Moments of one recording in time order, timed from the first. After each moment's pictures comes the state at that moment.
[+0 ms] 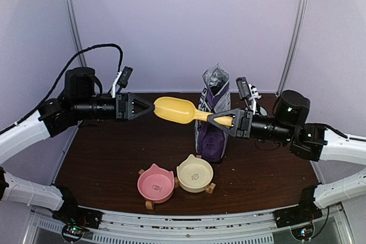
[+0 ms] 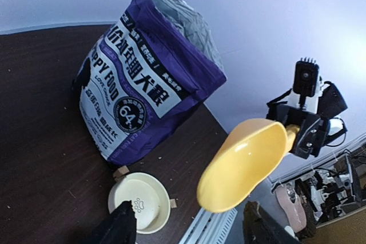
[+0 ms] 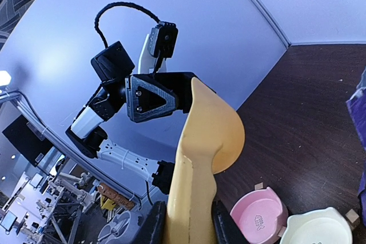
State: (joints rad) left arm -0.72 1.09 1.03 -0.24 0.49 -0.60; right arm 0.97 1.04 0.79 0.26 -0.30 0.77
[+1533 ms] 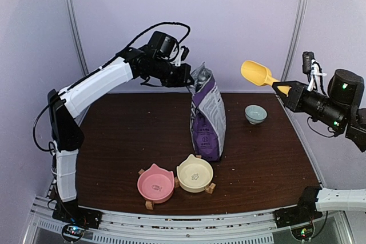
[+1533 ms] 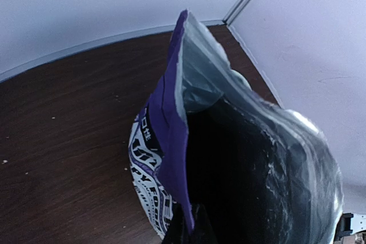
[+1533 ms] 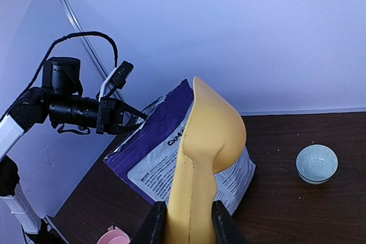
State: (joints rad) left arm -0.77 2.08 2.23 -0.76 0.13 -0.43; right arm 0.78 0.73 1.09 -0.48 0.27 0.41
